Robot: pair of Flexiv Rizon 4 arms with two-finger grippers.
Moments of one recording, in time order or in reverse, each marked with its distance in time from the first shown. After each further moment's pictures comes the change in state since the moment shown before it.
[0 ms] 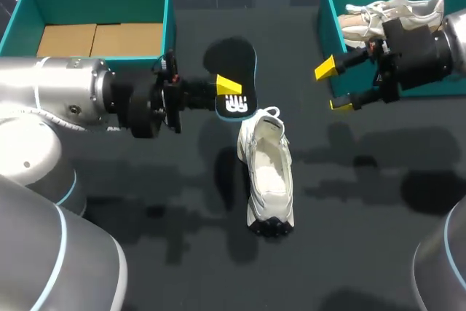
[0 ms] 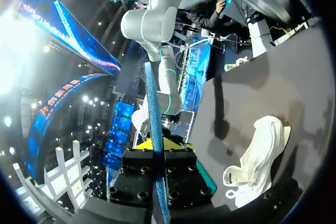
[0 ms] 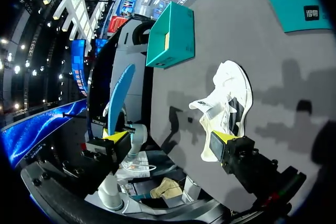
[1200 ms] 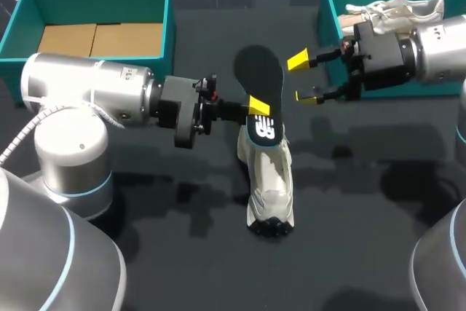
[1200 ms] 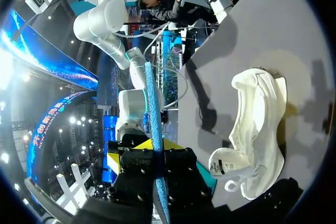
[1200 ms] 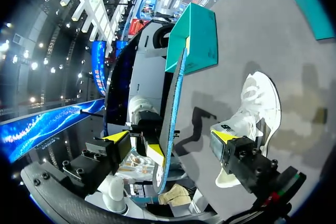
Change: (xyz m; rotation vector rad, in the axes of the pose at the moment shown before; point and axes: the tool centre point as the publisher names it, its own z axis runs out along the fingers) left arm 0.074 0.057 0.045 0.036 0.139 0.211; right arm 0.013 0.028 0.048 -0.034 0.181 -0.045
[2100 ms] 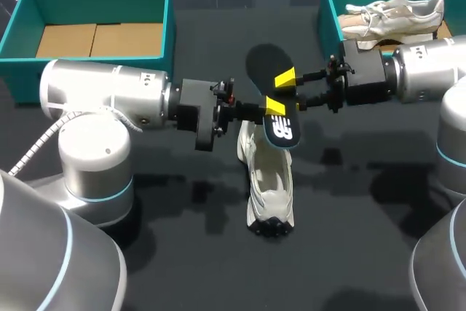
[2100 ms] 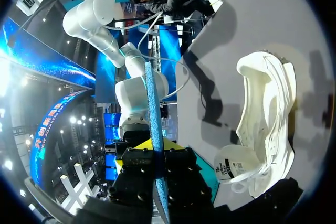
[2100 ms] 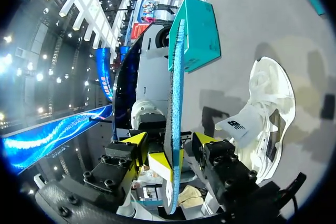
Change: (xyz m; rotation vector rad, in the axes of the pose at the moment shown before) left arm 0.006 0.011 0.027 -0.051 0.006 0.045; right arm -0.009 -0.010 0.028 -0.012 0.069 0.078
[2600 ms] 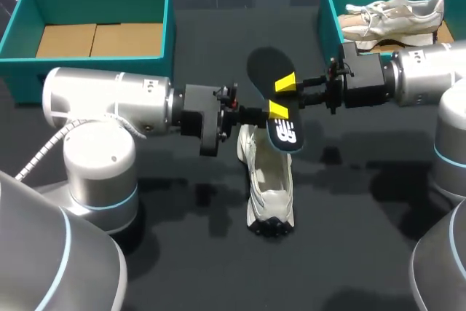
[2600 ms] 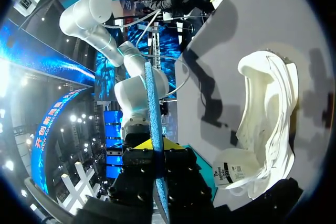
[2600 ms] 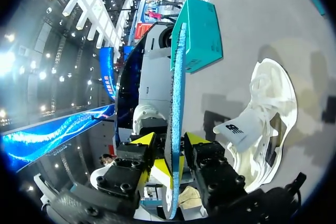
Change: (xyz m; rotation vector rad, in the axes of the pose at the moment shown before) left arm 0.005 -0.003 0.005 -0.023 0.001 0.004; right arm -0.005 0.003 0.002 0.000 0.028 -0.019
